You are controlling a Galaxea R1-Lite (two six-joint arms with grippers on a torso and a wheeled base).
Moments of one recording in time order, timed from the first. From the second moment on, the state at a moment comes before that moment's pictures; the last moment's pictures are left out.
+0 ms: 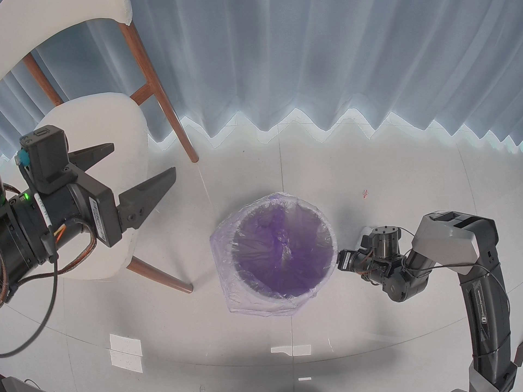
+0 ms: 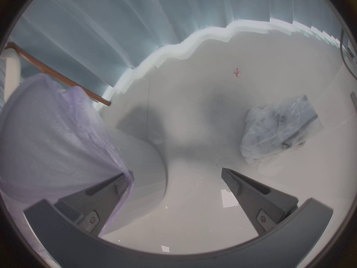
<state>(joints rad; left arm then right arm) -0.66 1.21 -0.74 -0.43 0.23 0.14 0.12 2.62 -1.10 -1.03 0.13 0.37</state>
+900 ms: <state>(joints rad) -0.68 1.16 -0.67 -0.43 0.25 0.14 0.11 2.57 -1.23 -0.76 0.00 0.42</state>
